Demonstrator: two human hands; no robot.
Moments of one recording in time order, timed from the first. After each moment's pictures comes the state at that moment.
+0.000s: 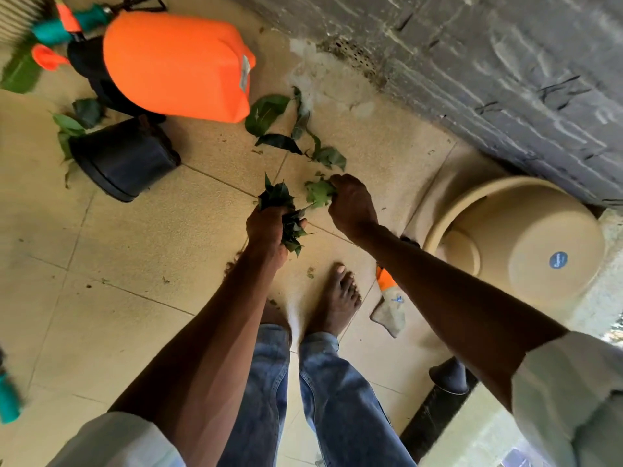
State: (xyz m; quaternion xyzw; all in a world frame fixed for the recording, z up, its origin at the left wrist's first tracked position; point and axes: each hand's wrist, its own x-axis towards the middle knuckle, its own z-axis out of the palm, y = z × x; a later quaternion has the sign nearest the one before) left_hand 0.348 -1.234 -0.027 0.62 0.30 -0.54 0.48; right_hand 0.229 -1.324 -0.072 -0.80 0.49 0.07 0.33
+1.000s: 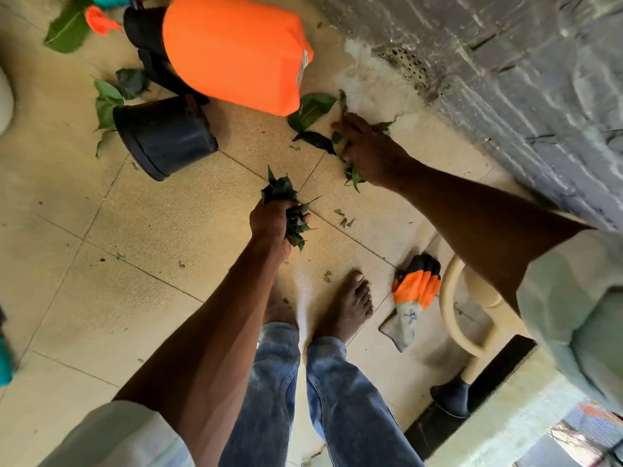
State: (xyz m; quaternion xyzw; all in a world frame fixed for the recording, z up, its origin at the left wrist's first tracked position) left_hand 0.390 -1.212 -0.043 0.61 0.32 -0.52 0.51; right_hand 0.299 -1.417 -0.080 -0.95 0.10 0.25 0.12
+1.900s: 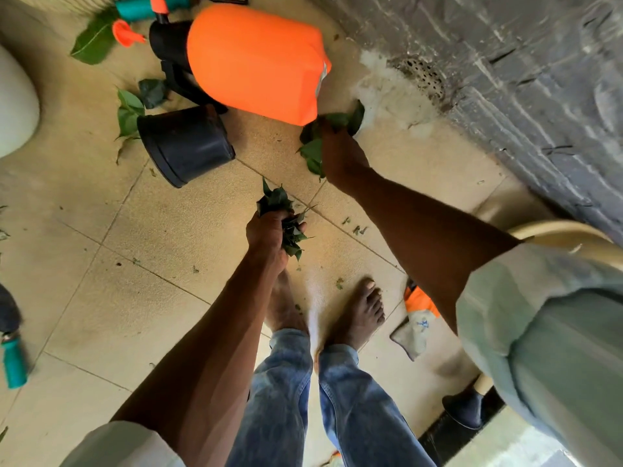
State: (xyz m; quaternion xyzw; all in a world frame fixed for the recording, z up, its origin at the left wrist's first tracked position) left_hand 0.411 -1.188 -0.048 0.60 0.35 -0.50 0.52; right_hand 0.378 -1.361 -0.086 -0.84 0.40 0.21 0.30
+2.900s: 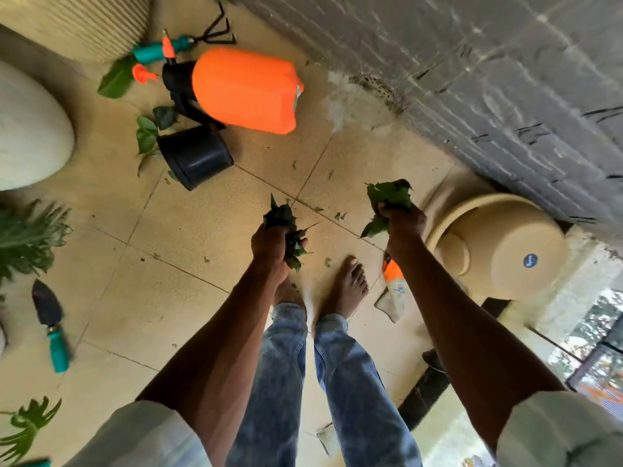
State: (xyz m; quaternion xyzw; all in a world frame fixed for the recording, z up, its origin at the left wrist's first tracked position) left_hand 0.379 -1.169 0.045 0.63 0.32 -0.52 0.48; right_hand 0.213 -1.315 0.037 -0.28 0.78 -0.15 0.54
